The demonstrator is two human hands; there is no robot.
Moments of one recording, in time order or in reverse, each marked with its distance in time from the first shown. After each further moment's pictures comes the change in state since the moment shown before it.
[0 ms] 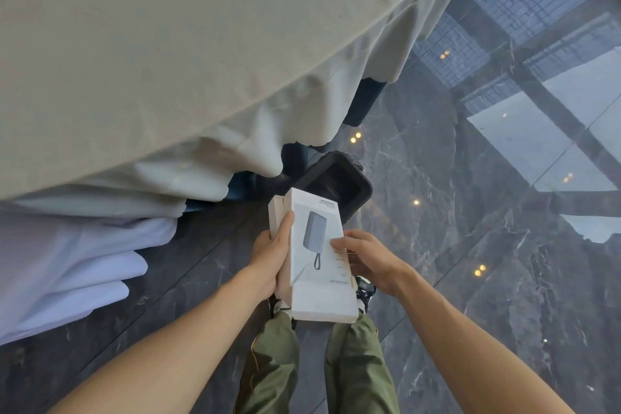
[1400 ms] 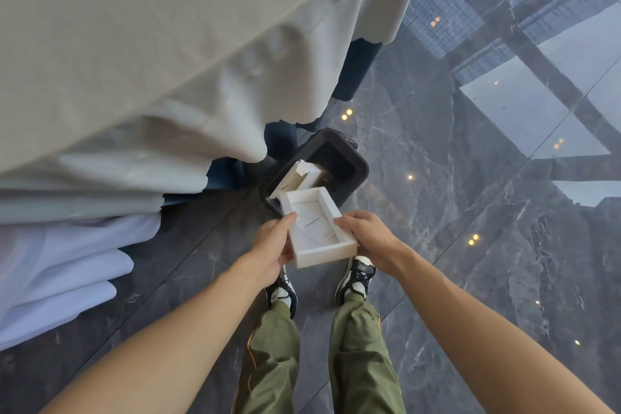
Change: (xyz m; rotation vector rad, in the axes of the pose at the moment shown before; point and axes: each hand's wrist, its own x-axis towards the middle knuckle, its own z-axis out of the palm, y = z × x) left_hand 0.066 -0.024 0.020 -0.151 -0.138 -0.046; right_hand 0.034 0.006 -0.010 0.004 0.184 0.005
